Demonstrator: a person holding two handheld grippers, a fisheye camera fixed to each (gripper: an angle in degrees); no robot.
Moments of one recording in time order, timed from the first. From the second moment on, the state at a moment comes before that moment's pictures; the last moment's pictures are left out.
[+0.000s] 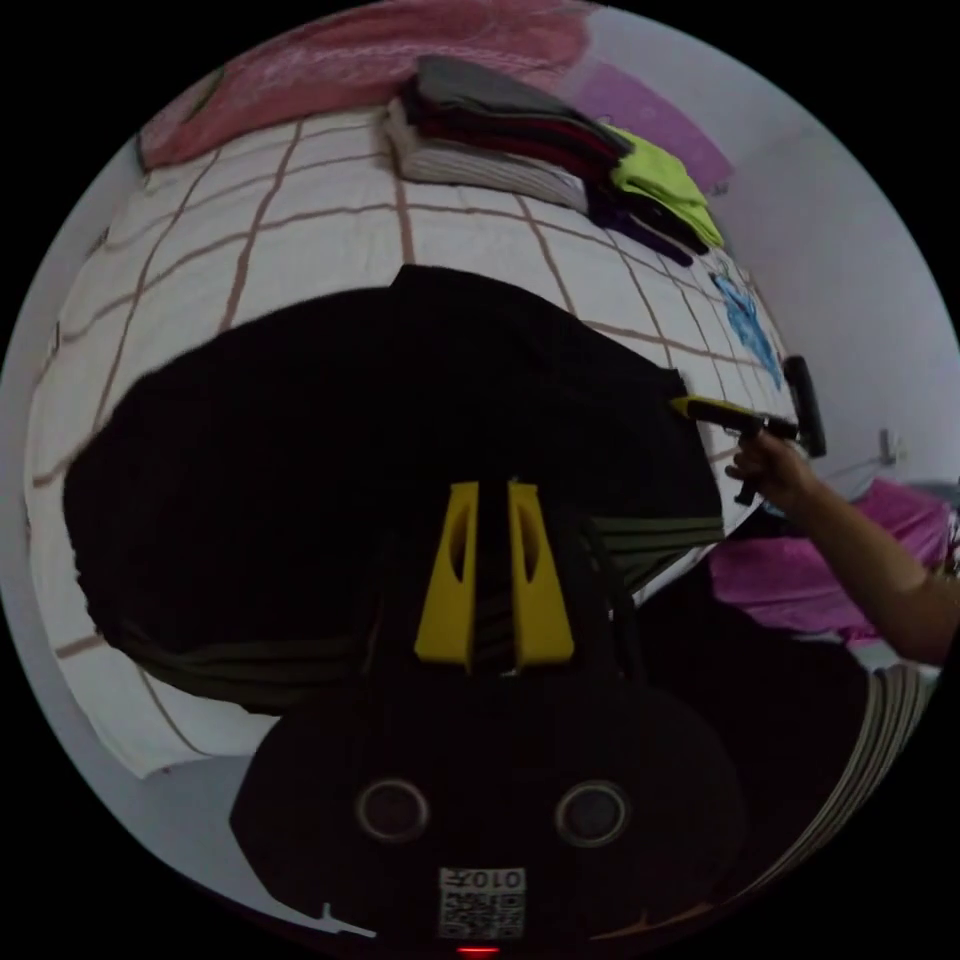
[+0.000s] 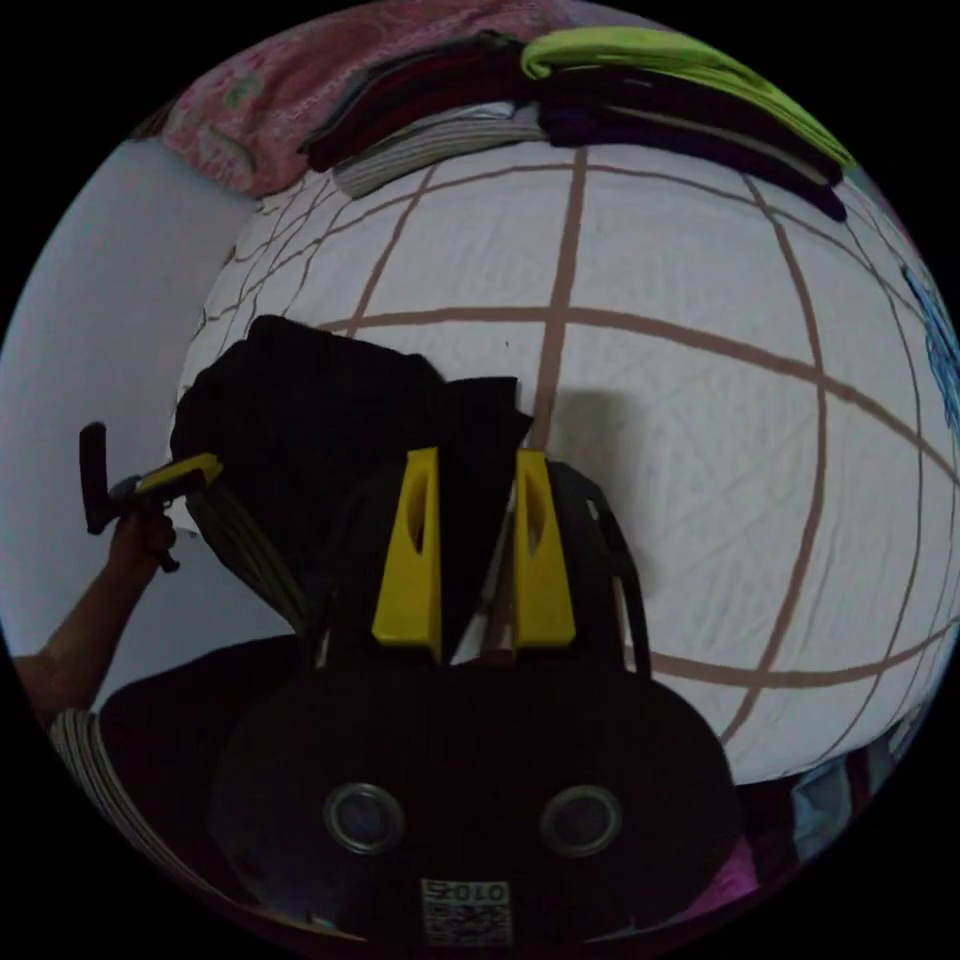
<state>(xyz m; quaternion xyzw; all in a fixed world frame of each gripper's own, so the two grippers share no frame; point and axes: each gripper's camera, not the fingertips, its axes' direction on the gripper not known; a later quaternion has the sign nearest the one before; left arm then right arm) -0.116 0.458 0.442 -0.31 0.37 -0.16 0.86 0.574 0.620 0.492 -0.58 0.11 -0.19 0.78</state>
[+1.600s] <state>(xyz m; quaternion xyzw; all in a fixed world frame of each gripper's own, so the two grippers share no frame) -0.049 0.371 0.465 -0.22 0.42 -0.06 0.88 0.454 0.704 0.419 -0.51 0.03 -0.55 0.66</state>
